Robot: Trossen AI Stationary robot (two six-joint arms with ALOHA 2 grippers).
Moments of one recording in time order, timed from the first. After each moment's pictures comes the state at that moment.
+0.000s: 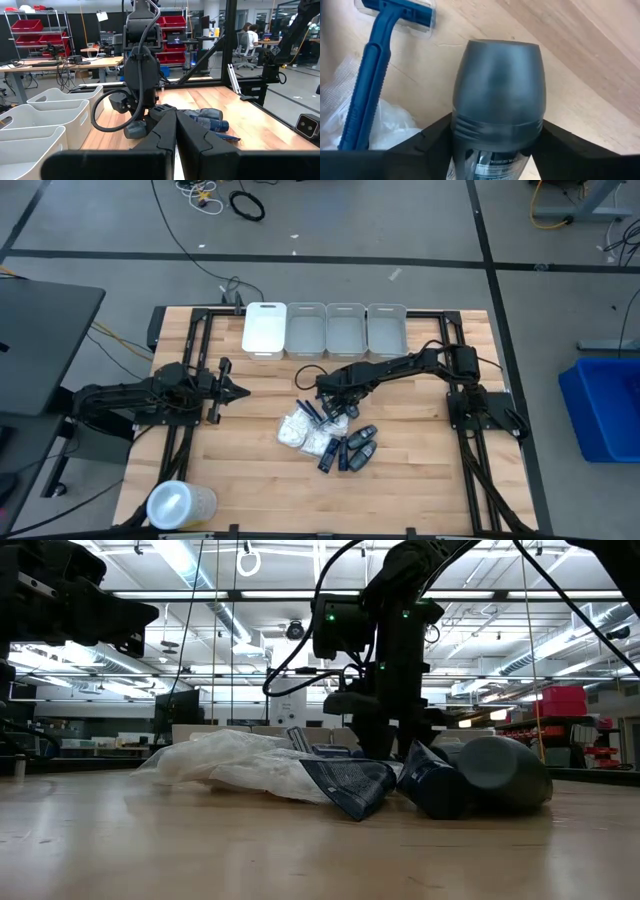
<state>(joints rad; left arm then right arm) 0.11 0.01 0.01 0.07 0.17 0.02 -0.03 2.05 1.34 -0.85 0.06 0.86</state>
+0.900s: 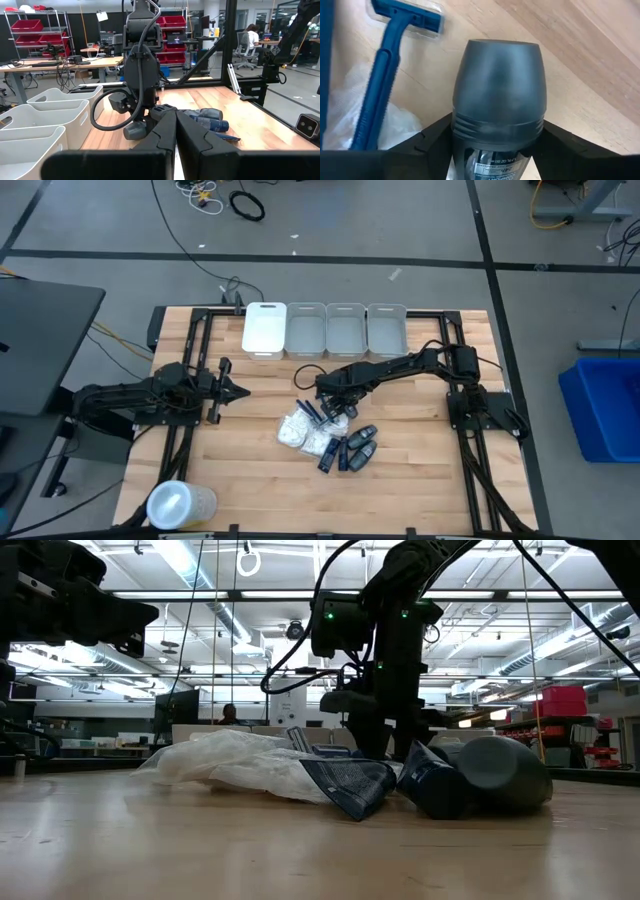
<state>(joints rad) 0.11 0.01 0.01 0.07 0.17 0.02 -0.03 2.05 1.34 -0.82 0.06 0.86</state>
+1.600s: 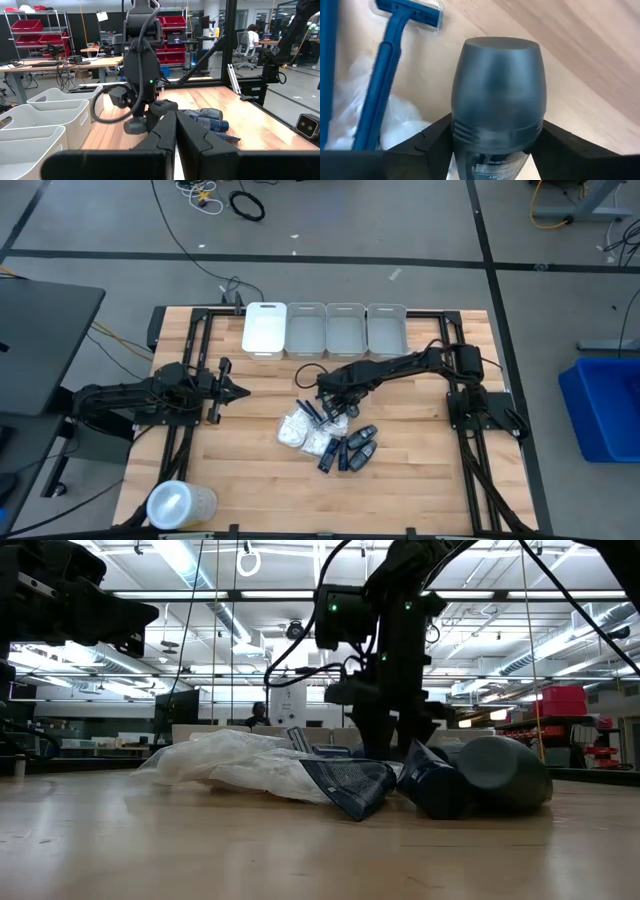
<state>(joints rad) 0.11 0.01 0.01 0.07 0.17 0.02 -0.03 2.01 1.34 -0.86 0.06 0.86</state>
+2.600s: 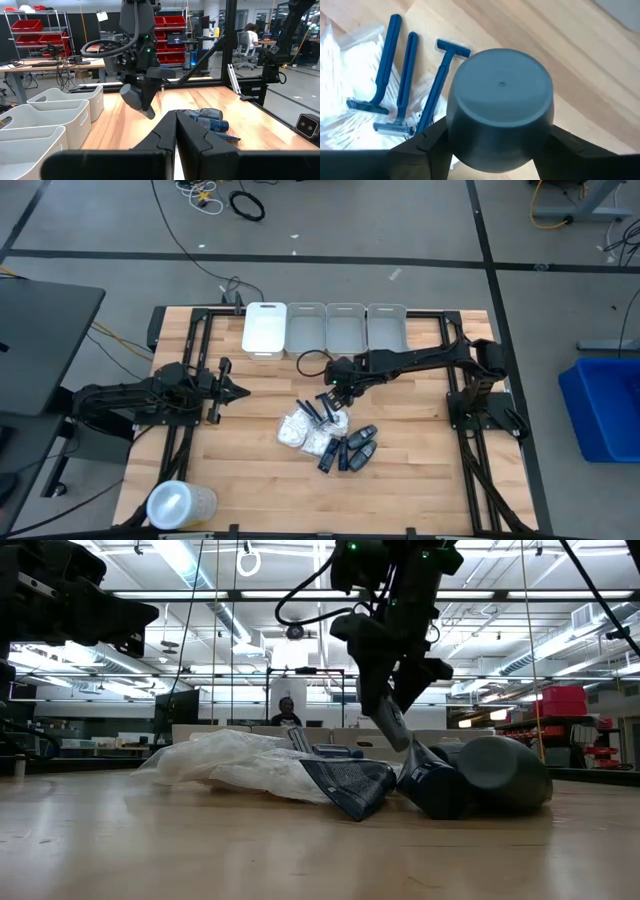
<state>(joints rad) 0.11 0.01 0.01 0.07 0.17 0.02 -0.03 1.84 1.34 -0.87 0.09 0.82</state>
